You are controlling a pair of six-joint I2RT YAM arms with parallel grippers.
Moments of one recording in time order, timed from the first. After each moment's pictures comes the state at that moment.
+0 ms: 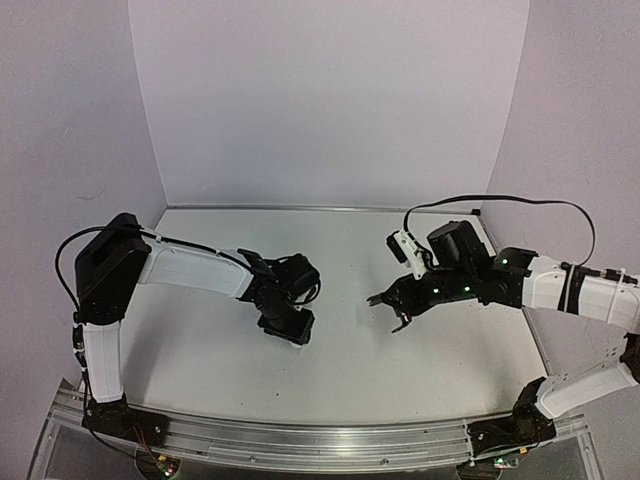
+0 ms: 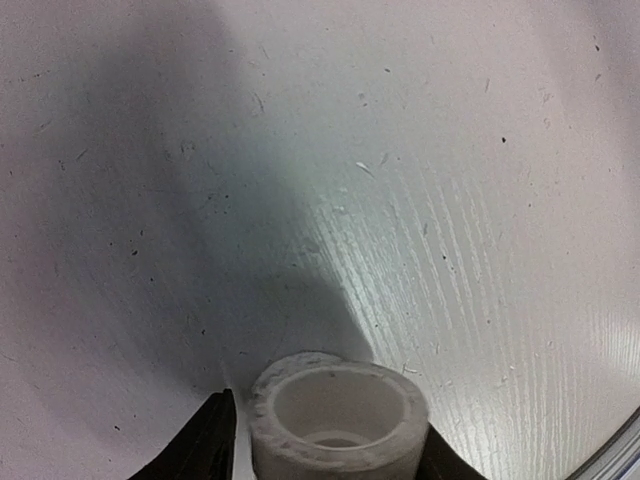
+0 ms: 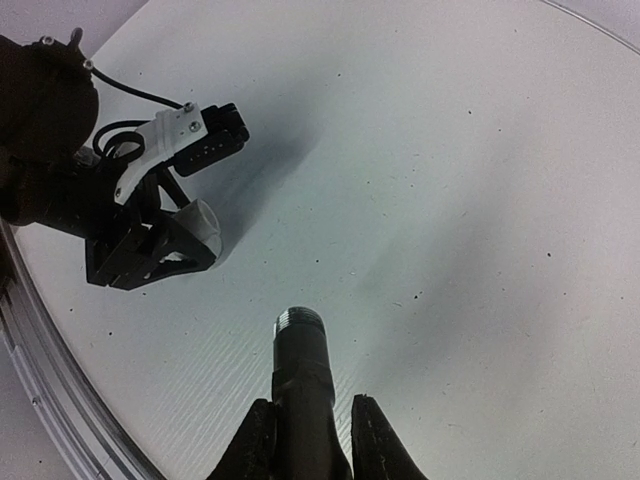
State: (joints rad) left arm -0.99 1.98 1.31 -0.56 0.02 -0.54; right arm 0.79 1.27 0.91 -0.39 -0.08 0.24
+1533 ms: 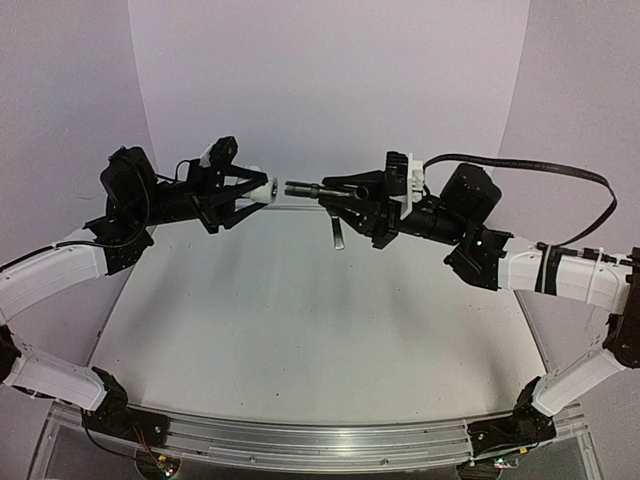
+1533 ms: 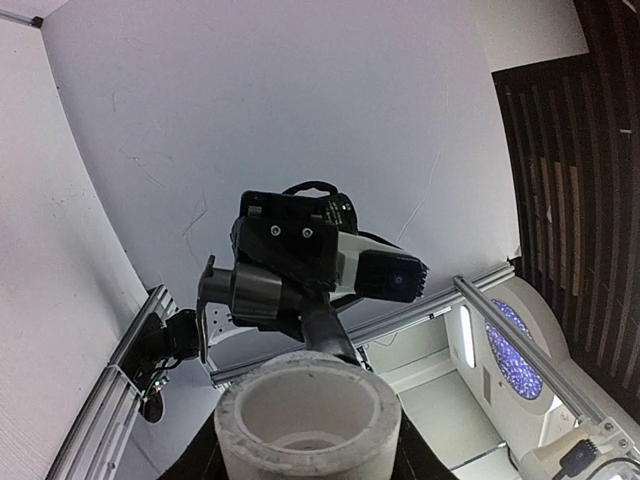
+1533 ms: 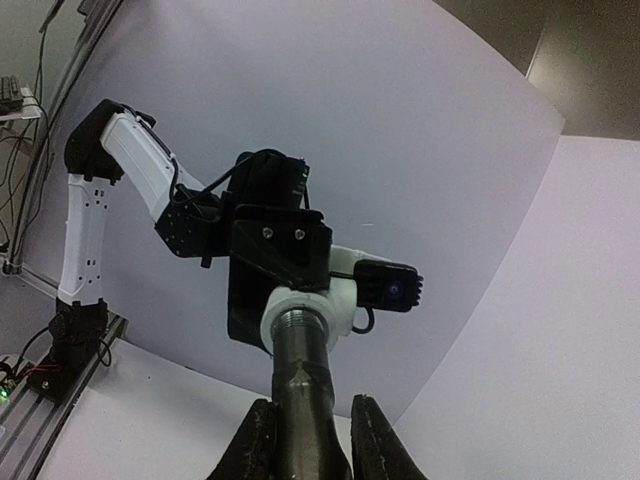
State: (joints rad) left arm -0.63 1.21 1.01 0.47 0.91 -1.41; right arm 0.84 1.44 1.09 0.68 -0.65 -0.32
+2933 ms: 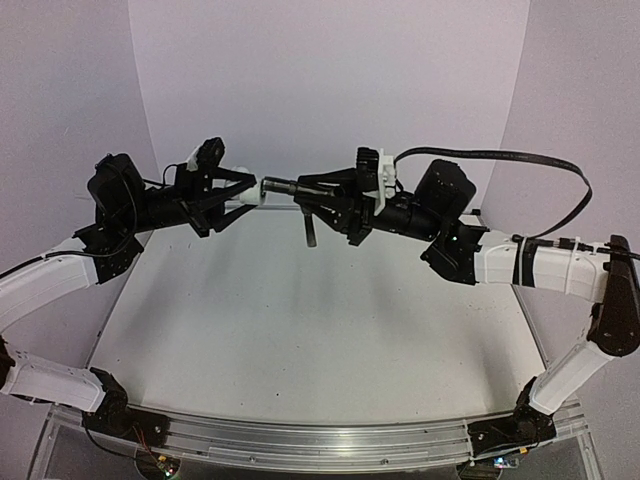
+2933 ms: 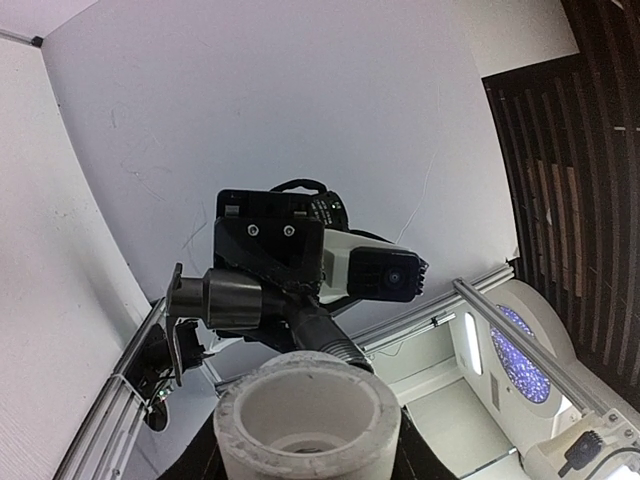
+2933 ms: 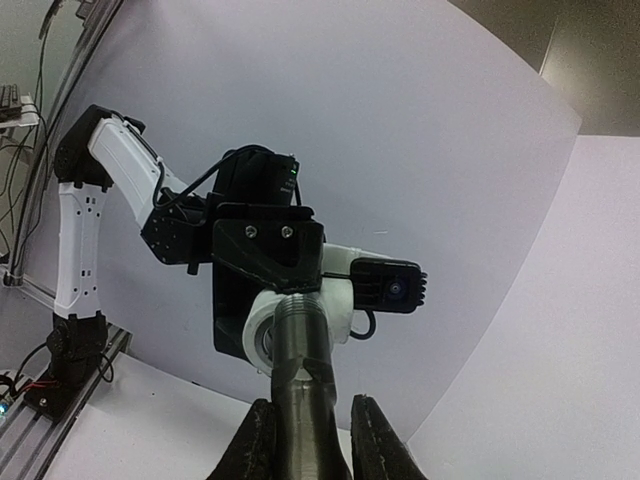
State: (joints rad) left arm -0.62 1.14 0.95 0.48 0.89 -1.40; right arm 0.89 1.57 1.20 0.71 -0.64 -0.30
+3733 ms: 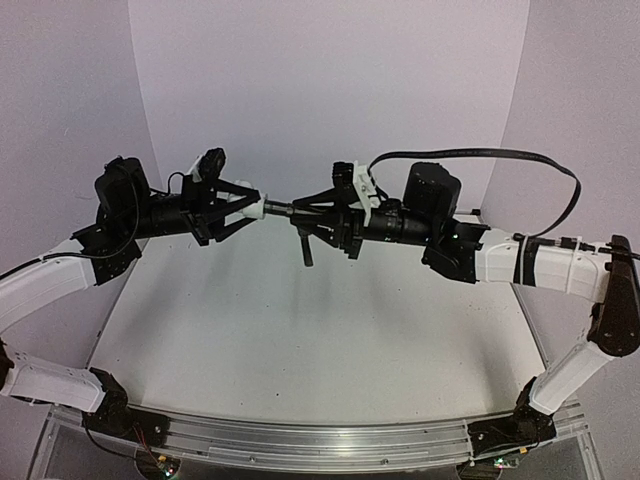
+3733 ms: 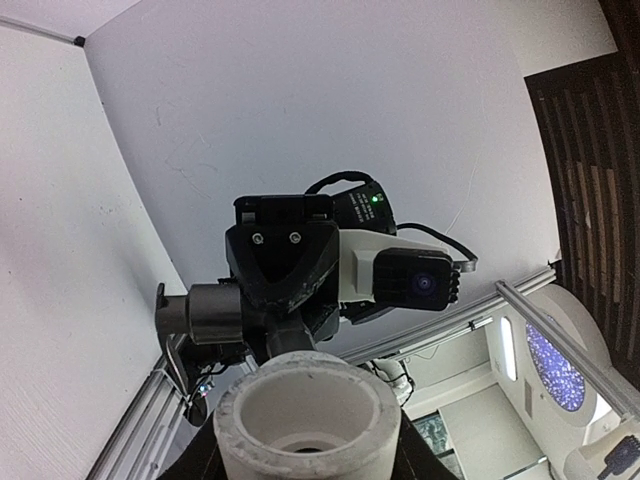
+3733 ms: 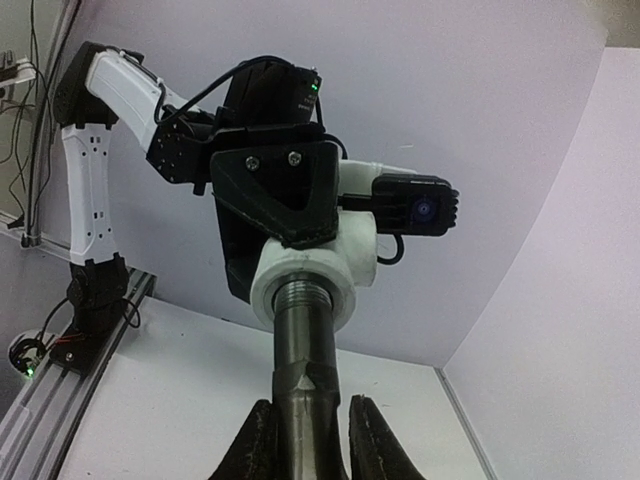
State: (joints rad) left arm -0.62 1.13 0.94 0.32 0.86 -1.25; right arm 0.89 1.57 1.21 0.46 -0.61 -0.35
